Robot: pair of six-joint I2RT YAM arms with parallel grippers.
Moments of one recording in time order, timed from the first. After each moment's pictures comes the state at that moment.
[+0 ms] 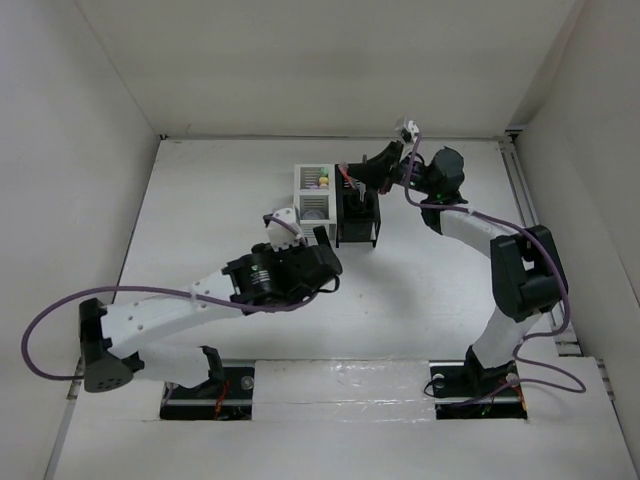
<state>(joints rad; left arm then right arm) -1.23 1.26 1.19 -0.95 -0.80 -1.22 0.30 1.74 1.11 0.91 -0.94 0.43</state>
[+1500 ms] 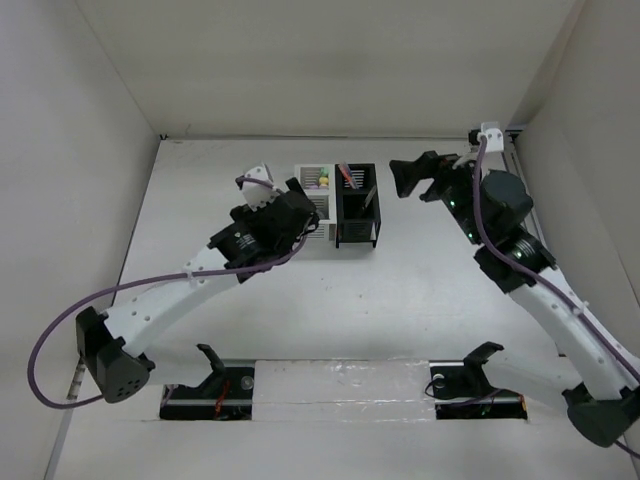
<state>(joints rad) -0.88 1.25 1.18 -0.69 -0.78 -0.99 0.54 1.05 1.16 0.02 0.08 0.29</state>
